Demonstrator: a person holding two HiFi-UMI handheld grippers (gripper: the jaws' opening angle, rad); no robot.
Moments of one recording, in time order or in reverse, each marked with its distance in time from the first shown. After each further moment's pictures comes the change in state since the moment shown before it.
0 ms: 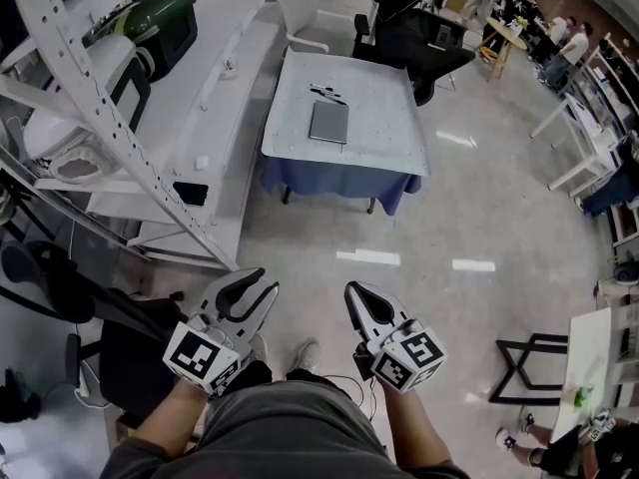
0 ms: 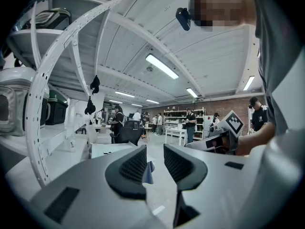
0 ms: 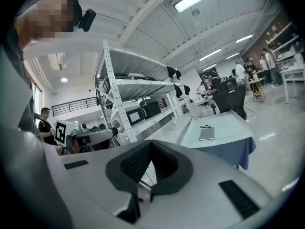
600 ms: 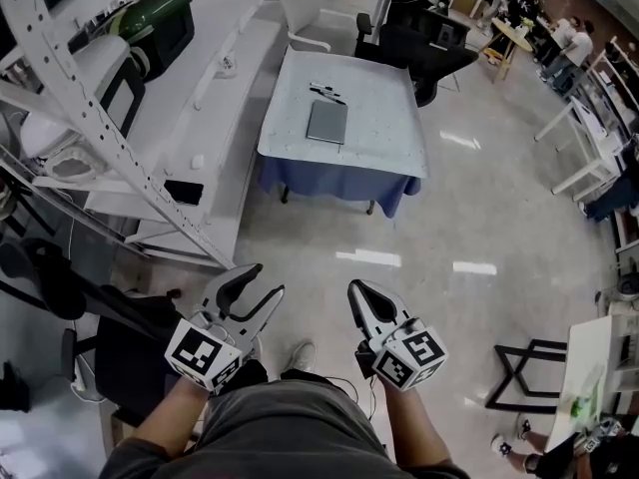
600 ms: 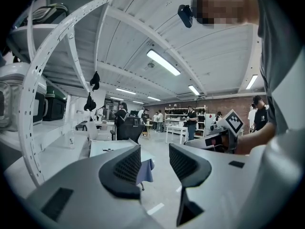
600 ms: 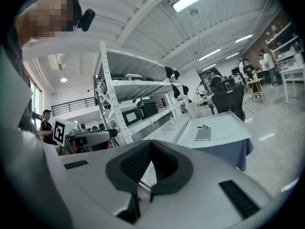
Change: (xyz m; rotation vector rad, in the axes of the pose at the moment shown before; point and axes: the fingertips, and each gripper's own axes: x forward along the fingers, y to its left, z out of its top) left arm 0.031 -0.010 -0.009 -0.018 0.038 0.018; right arm -0.007 -0.037 0.004 0.000 0.005 -0.001
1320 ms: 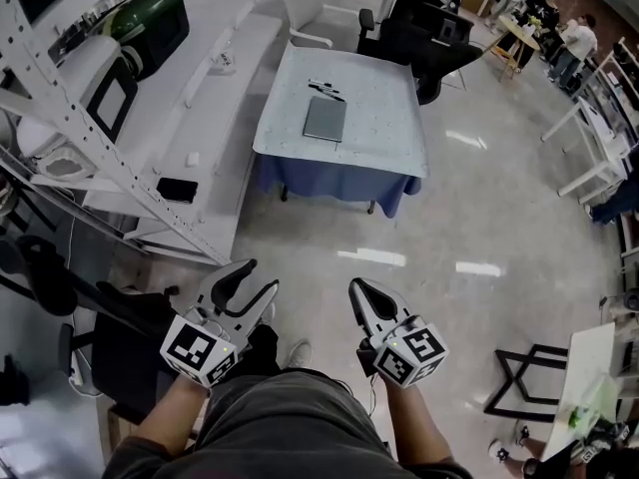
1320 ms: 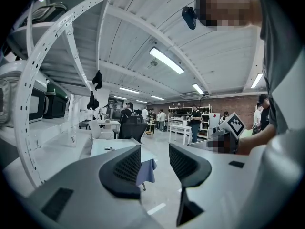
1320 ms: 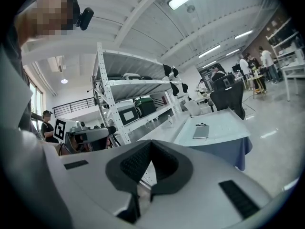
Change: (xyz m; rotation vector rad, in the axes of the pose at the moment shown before) left arm 0.031 -0.006 -0.007 -0.014 0.011 0.046; right arm -0.008 -0.044 -0.009 0.013 0.022 0.022
